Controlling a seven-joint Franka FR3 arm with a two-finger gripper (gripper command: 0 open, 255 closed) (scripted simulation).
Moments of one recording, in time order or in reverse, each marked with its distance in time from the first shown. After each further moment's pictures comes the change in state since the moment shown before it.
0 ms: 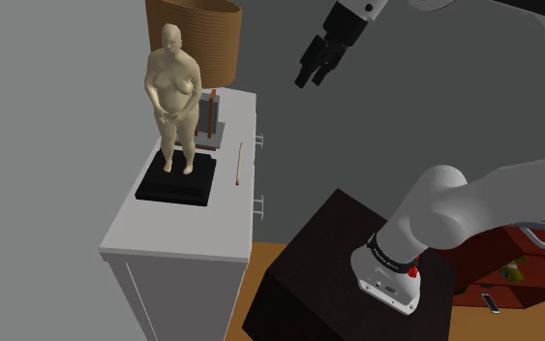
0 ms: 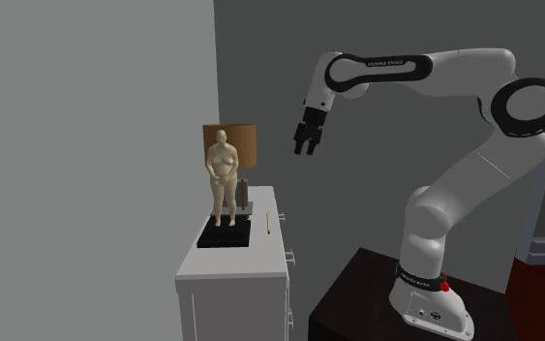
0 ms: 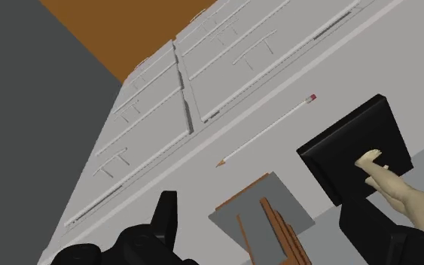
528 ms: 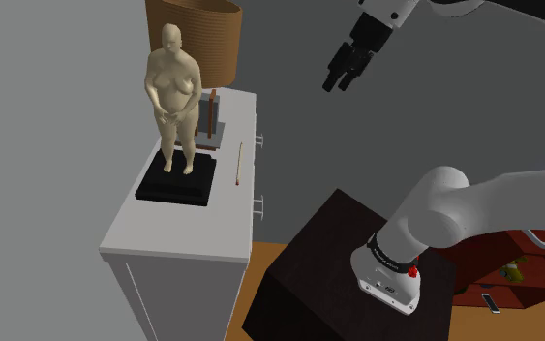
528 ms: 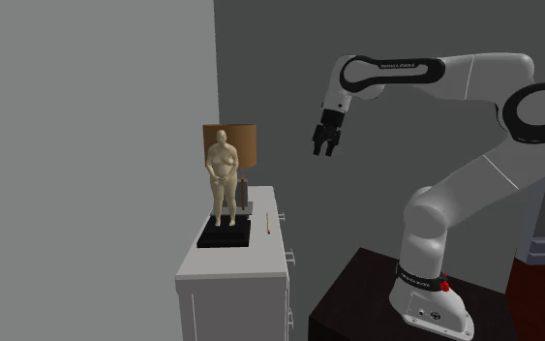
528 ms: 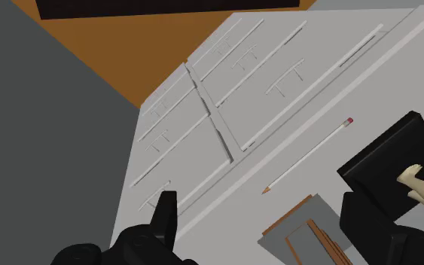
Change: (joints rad) arm -0.063 -0.104 -0.091 -0.061 -0.043 -0.103 -0.026
